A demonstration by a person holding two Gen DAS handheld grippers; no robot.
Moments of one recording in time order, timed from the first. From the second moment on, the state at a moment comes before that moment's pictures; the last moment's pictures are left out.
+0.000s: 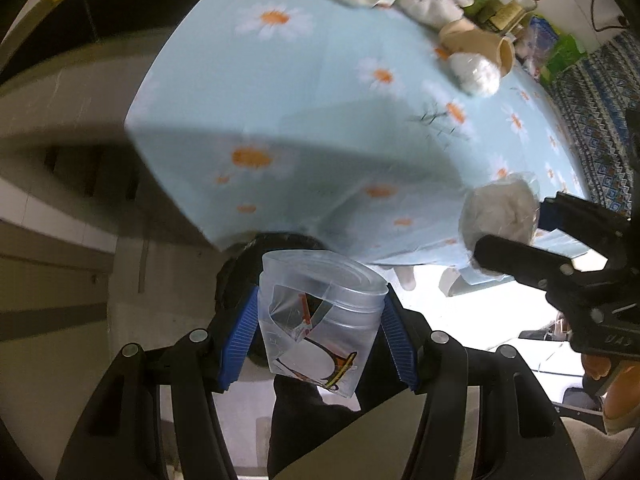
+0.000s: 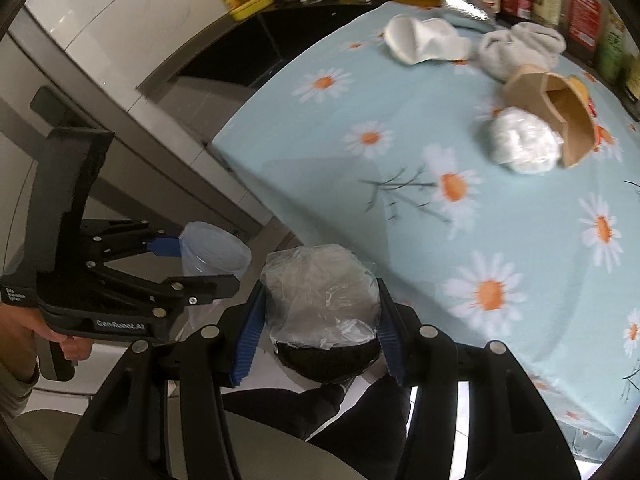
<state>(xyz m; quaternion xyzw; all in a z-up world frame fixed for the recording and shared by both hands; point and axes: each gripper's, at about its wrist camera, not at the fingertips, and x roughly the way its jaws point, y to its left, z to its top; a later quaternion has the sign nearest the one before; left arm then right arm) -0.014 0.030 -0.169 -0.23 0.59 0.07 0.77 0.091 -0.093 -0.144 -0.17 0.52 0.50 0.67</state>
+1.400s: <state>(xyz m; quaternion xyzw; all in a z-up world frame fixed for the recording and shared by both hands) -0.022 0.040 -0.182 -0.28 0.60 0.08 0.74 0.100 -0.102 -0.146 -0.13 0.55 0.50 0.66</state>
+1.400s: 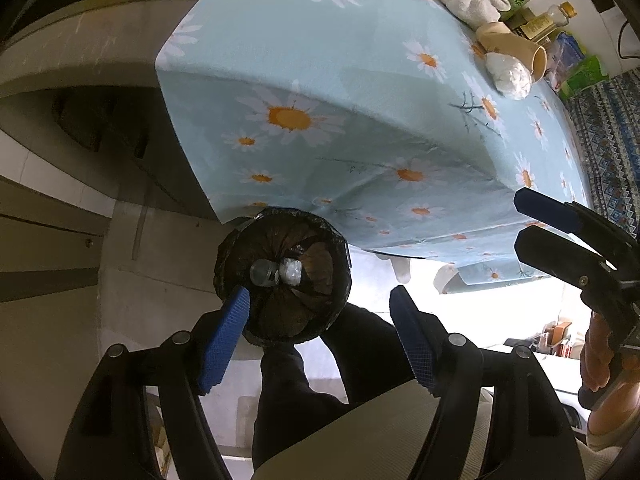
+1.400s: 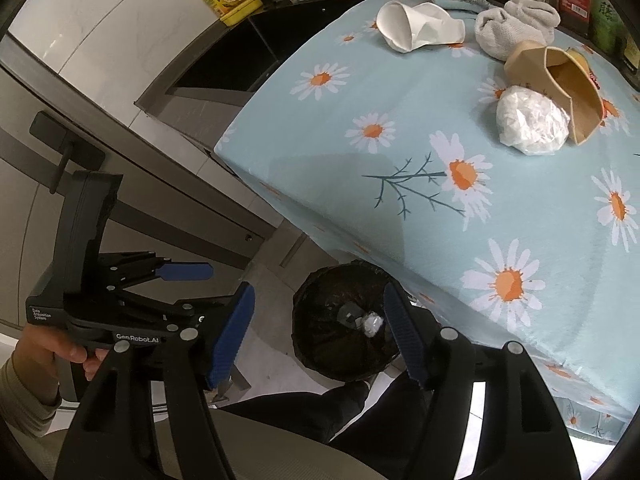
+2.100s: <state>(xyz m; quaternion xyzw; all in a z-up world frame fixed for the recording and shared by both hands) 0.071 0.008 -0.126 -0.23 0.58 0.03 0.78 0.188 -0.166 -0.104 -0.08 0.51 0.43 0.74</state>
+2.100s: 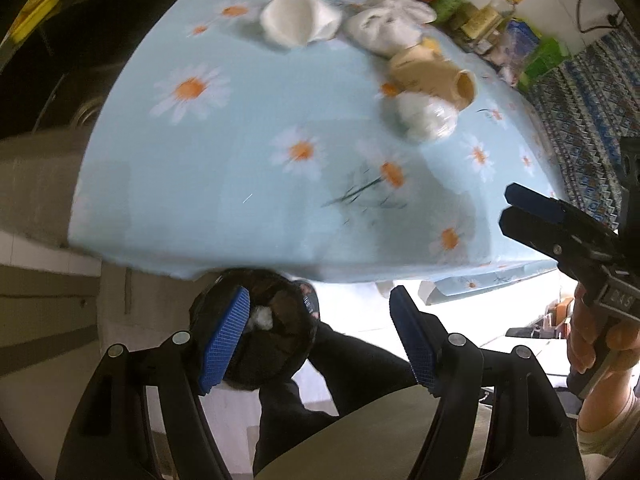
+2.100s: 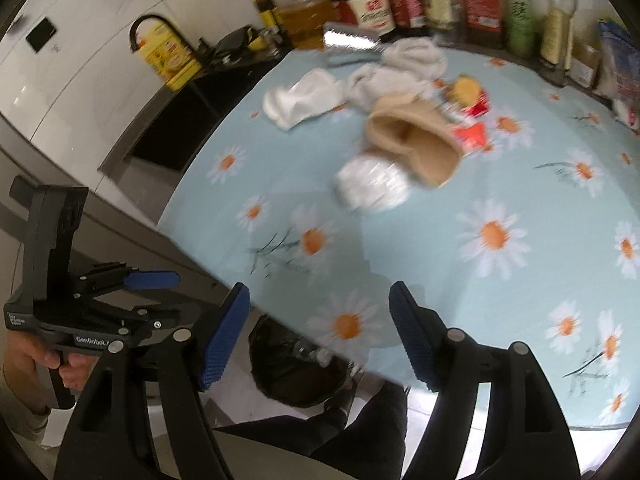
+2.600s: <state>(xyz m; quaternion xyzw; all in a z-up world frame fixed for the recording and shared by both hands) 0.141 -0.013 -0.110 -0.21 0.58 0.03 0.79 0.275 -0.162 -0.102 -0.07 0.50 0.43 0.75</state>
